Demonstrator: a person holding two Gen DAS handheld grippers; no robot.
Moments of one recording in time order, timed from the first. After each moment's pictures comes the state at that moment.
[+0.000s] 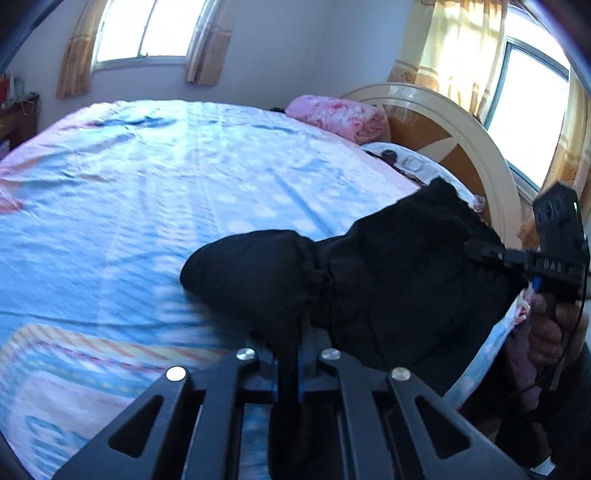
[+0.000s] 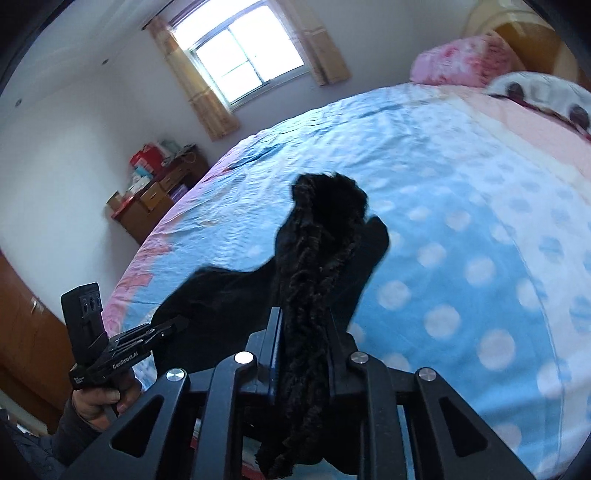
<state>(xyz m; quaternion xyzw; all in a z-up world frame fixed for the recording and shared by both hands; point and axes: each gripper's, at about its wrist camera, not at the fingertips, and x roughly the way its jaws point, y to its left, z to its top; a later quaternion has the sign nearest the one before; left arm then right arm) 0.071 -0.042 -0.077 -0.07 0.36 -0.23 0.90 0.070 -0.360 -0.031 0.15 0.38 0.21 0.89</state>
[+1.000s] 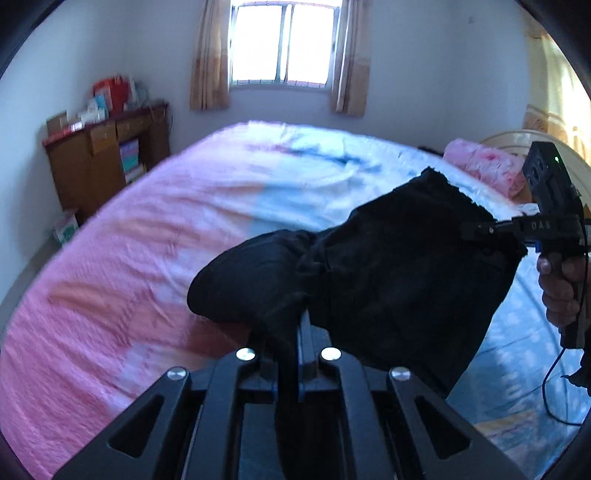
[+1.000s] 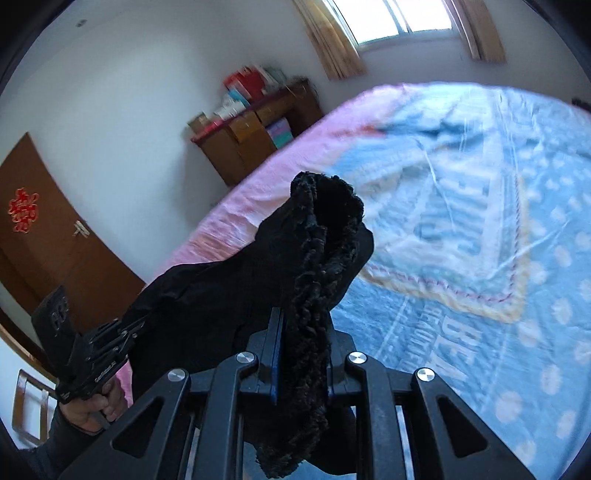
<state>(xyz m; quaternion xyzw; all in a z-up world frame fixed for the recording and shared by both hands) 0.170 0.224 -0.085 -0.06 0.34 0.03 0.94 0.331 -0.033 -0.048 0.06 0.44 0.40 0.81</state>
